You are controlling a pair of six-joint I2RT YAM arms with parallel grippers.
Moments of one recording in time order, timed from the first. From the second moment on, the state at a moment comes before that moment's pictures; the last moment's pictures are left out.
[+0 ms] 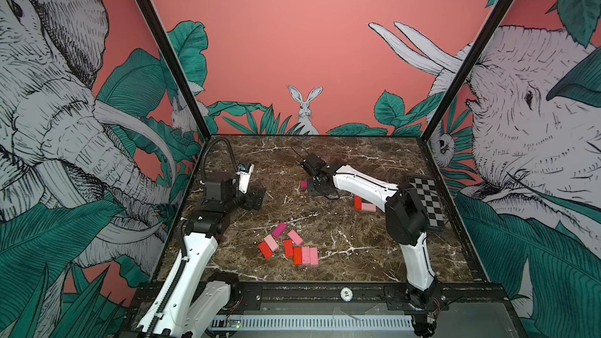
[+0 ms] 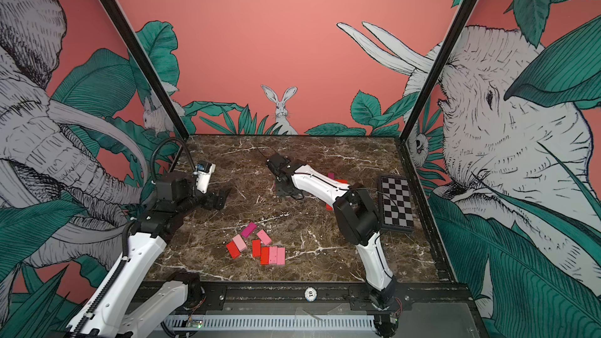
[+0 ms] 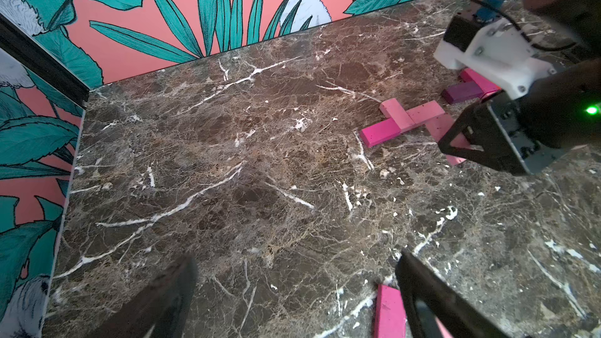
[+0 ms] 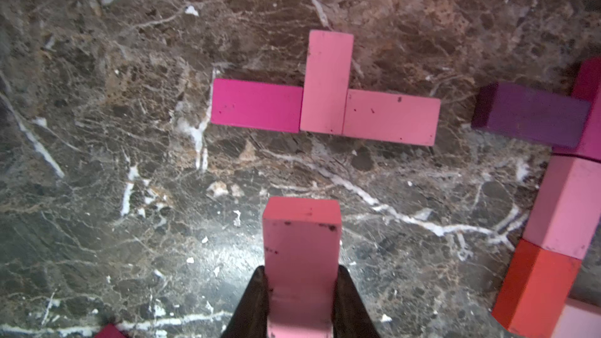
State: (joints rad) left arm -0.16 0.87 0.80 -0.50 0.17 0.17; right arm 0.79 2.13 1.80 -0.89 0.18 0.61
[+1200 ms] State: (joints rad) left arm -0.16 0.87 0.80 -0.50 0.18 0.17; right arm 0.75 2.28 1.87 -0.93 0.12 0.66
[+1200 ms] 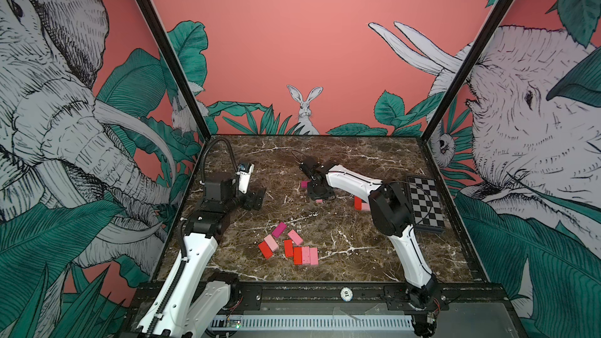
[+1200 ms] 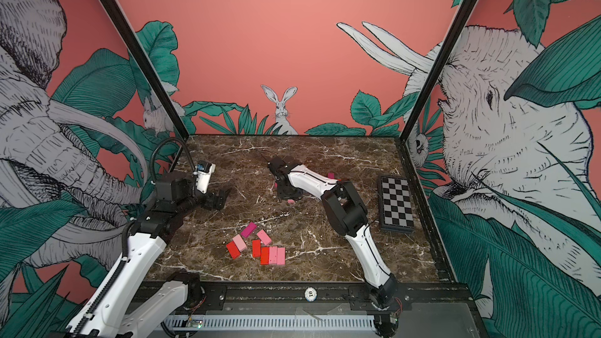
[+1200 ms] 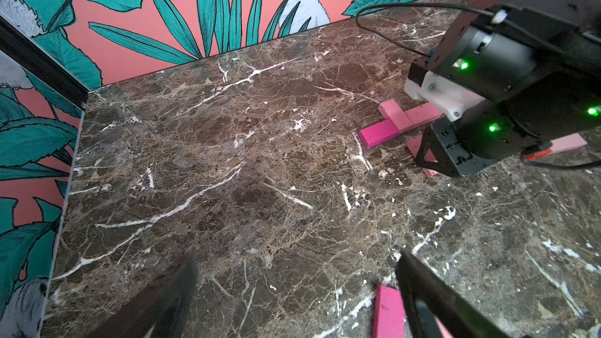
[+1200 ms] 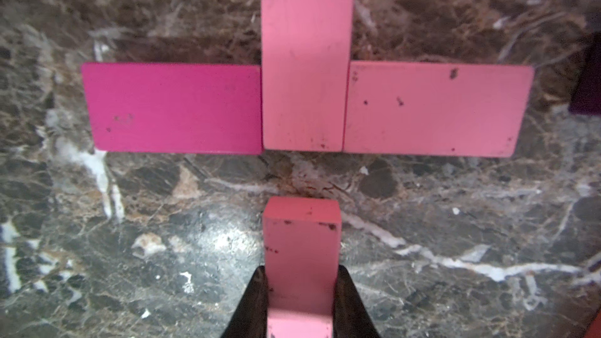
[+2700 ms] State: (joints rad) left arm -0.16 0.87 0.80 -0.50 0.17 0.17; right arm 0.73 2.30 1.88 -0.92 0.14 0.65
